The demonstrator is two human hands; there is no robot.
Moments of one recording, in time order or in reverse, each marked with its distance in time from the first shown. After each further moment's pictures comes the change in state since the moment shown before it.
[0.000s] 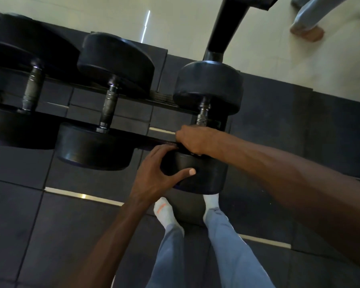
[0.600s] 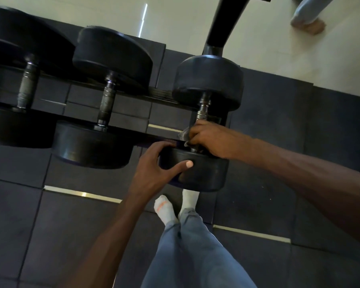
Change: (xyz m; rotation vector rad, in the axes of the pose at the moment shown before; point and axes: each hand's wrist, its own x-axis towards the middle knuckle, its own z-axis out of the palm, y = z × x) left_hand 0.004 -0.009 0.000 -0.081 0.003 -0.066; right_hand -0.030 0.044 0.033 0.036 0.312 -0.258
